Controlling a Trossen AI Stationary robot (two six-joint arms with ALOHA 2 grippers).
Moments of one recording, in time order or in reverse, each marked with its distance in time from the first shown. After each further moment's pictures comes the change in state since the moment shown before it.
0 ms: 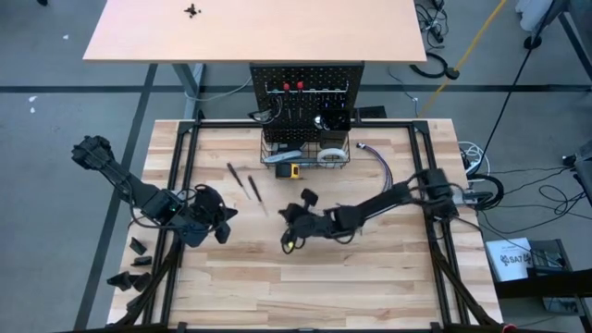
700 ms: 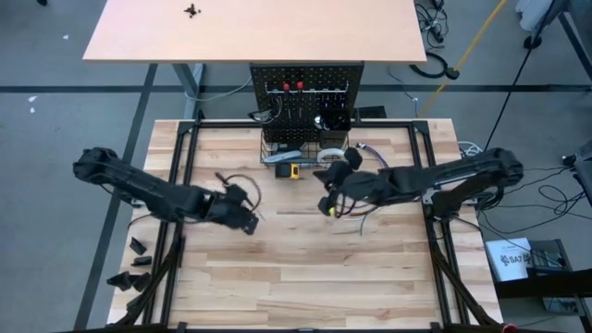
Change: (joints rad) left arm 0.329 0.278 0.024 0.163 0.336 -0.025; right arm -0.045 -0.625 -0.002 -0.537 0.036 -0.043
